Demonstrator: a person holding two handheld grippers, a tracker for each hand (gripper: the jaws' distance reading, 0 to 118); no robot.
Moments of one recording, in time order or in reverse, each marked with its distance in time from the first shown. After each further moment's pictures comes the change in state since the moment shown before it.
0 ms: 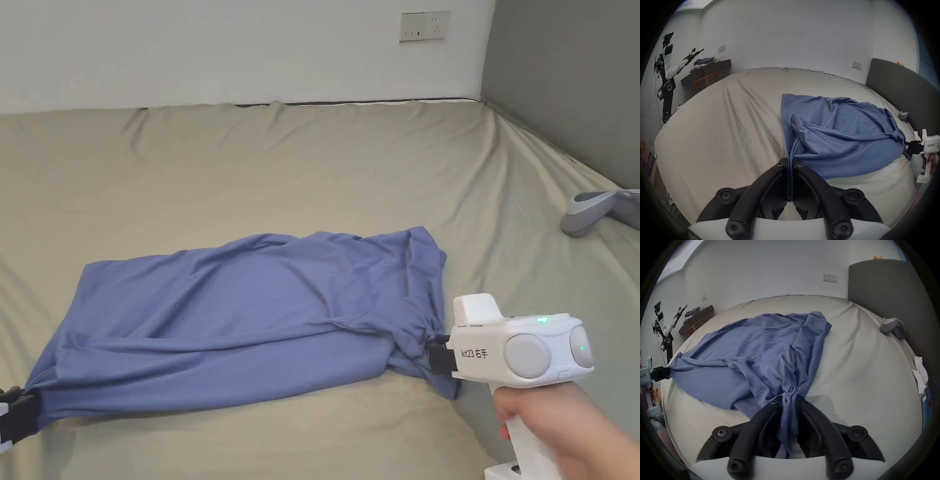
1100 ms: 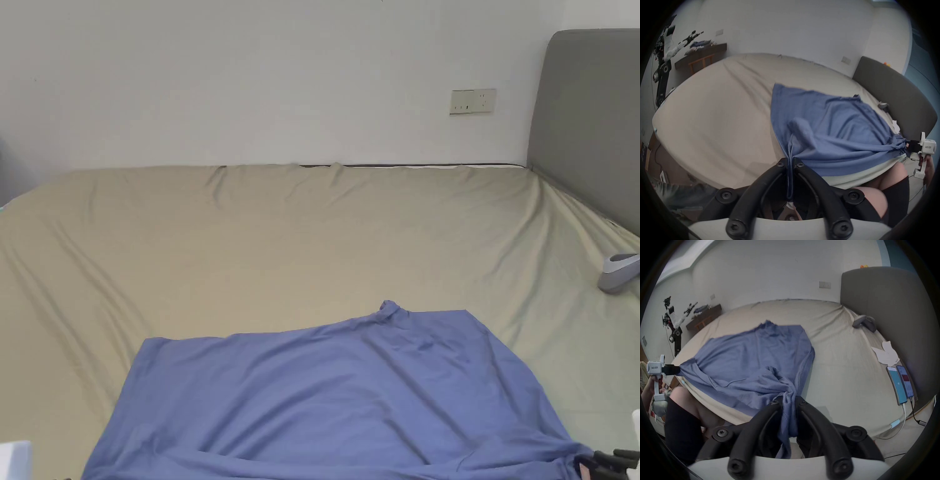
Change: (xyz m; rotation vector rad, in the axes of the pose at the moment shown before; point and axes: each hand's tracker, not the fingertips) left arm -0.067 -0.081 0.110 -0.151 -0.145 0.052; right arm 0.014 -0.095 0.194 -0.015 0.011 0.026
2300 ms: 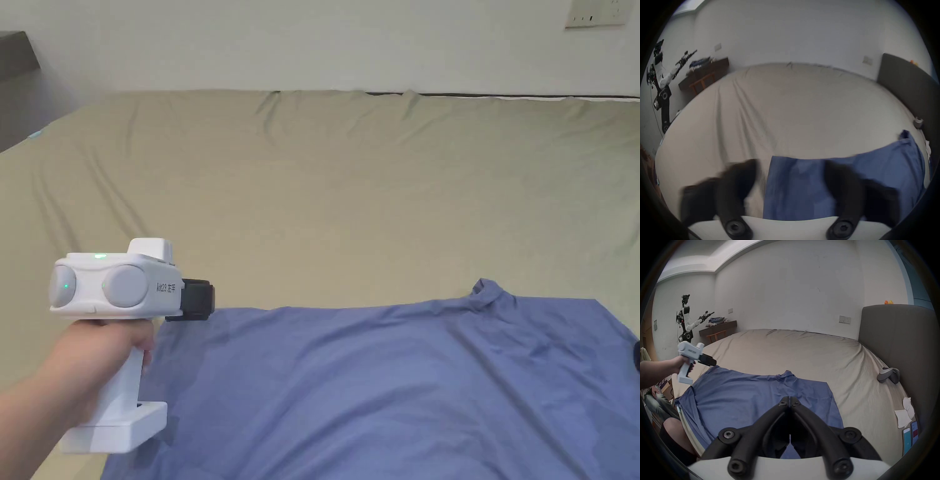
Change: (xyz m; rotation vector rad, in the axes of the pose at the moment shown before) left arm 0.012 0.222 -0.234 0.016 0.228 -0.054; right arm -0.049 0.126 -0.079 0.316 0.090 0.152
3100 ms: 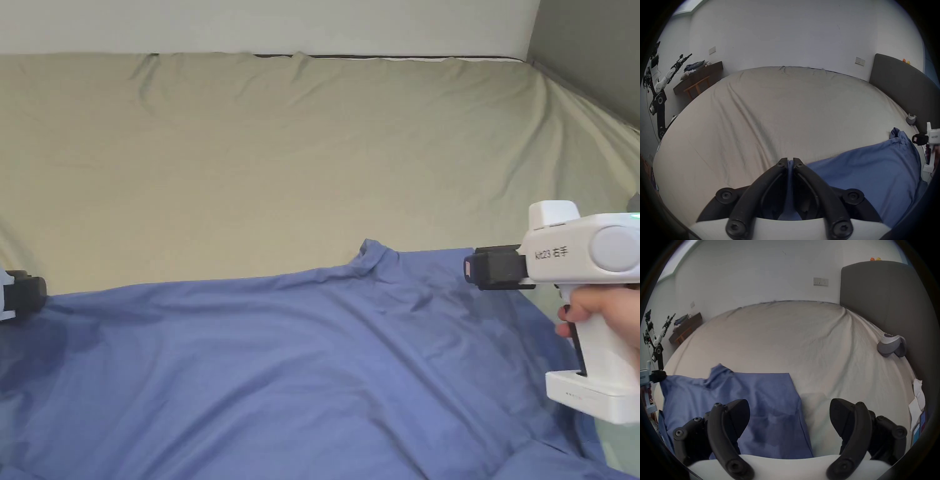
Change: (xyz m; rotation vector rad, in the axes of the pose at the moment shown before) left arm 0.009 -0.016 0.054 0.100 -0.078 -0.048; right arm 0.112 0.001 -0.179 -0.307 -0.182 -0.196
